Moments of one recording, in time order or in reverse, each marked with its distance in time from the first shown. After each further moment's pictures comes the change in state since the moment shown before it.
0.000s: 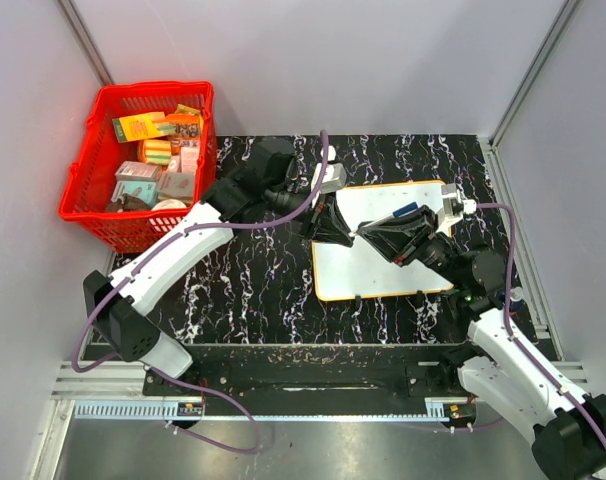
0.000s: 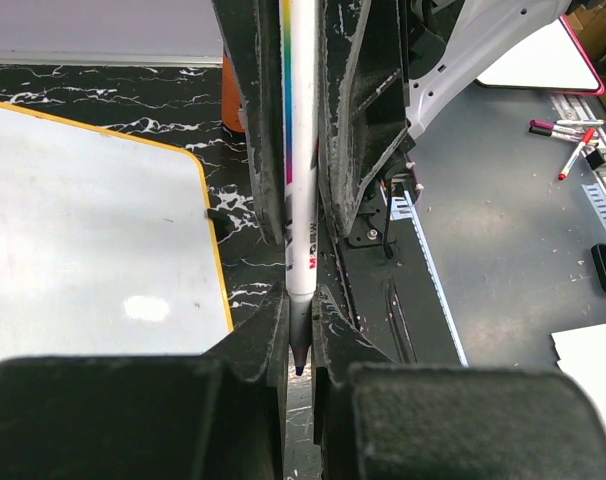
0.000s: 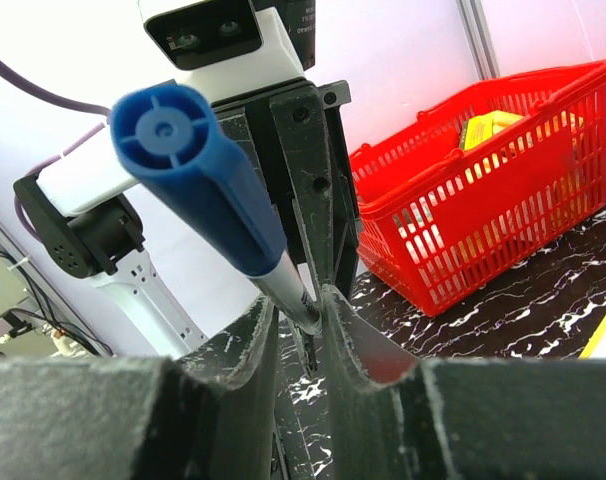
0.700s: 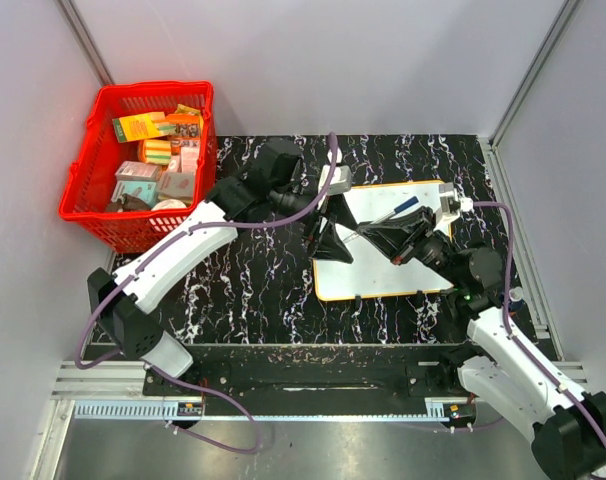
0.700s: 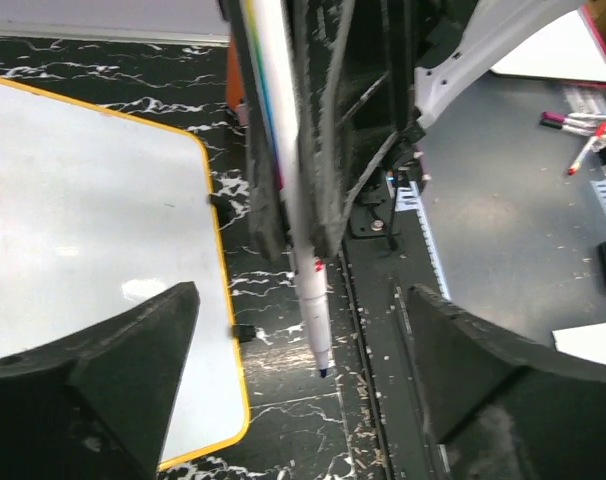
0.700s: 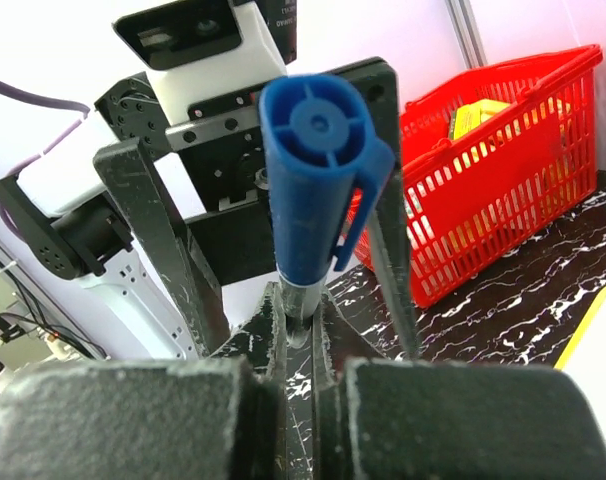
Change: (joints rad) left arm -0.014 0.026 0.036 -0.061 -0.029 0.023; right arm -0.001 0.020 0.000 -0.016 0.009 -0.008
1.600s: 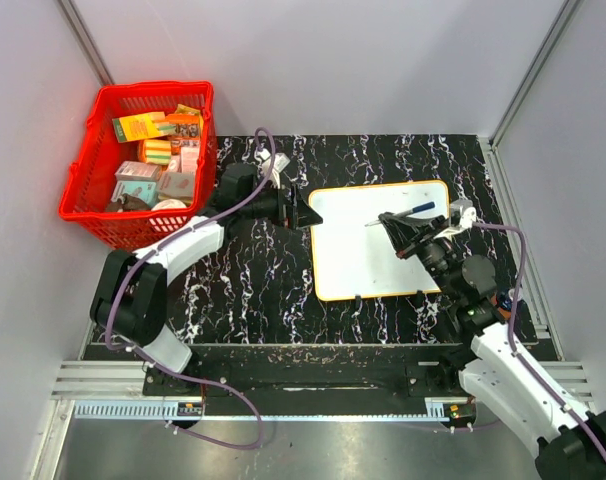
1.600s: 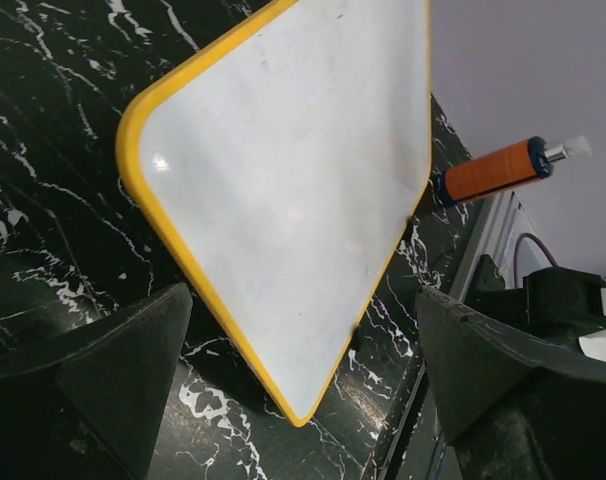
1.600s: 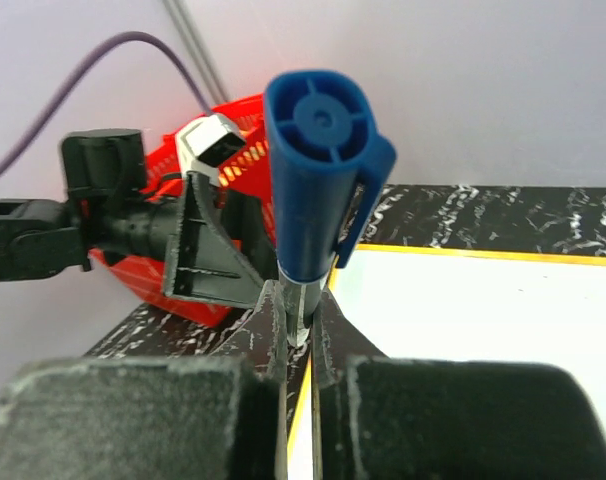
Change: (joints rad) left arm 0.322 0.033 -0.546 0.708 -0.290 -0.687; right arm 0.008 -0.154 -0.093 -0.264 0.436 -0.351
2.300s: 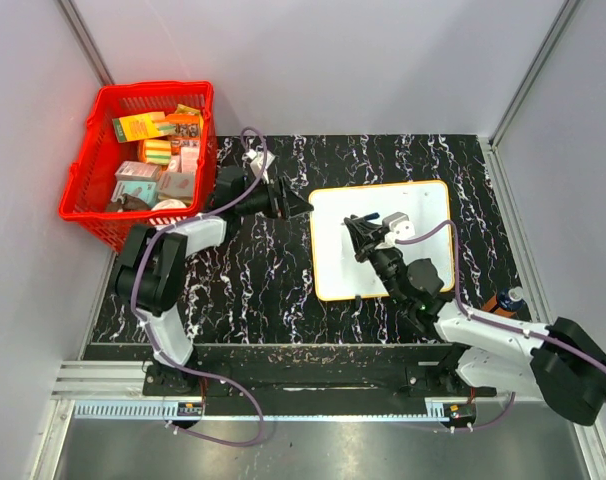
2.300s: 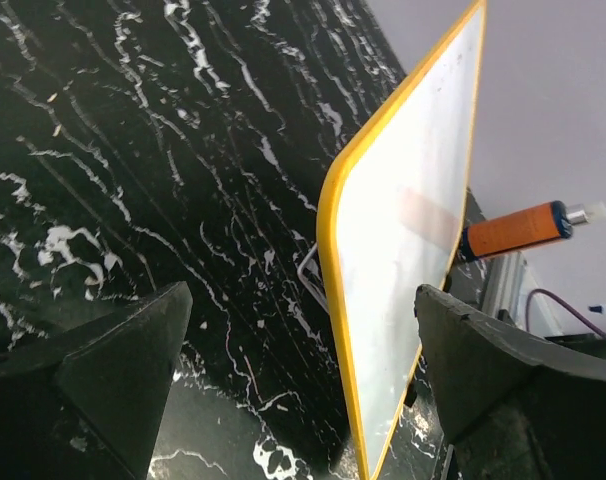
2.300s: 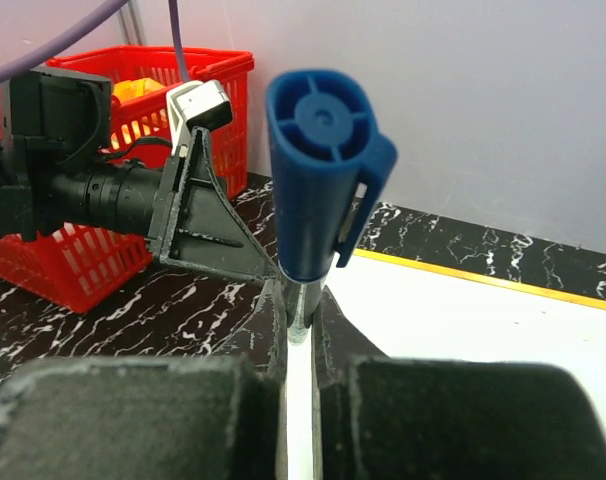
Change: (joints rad) left arm 0.102 0.198 -0.031 0.301 0.012 -0.104; right arm 0.418 0.419 -0.008 0.403 0.495 -0.492
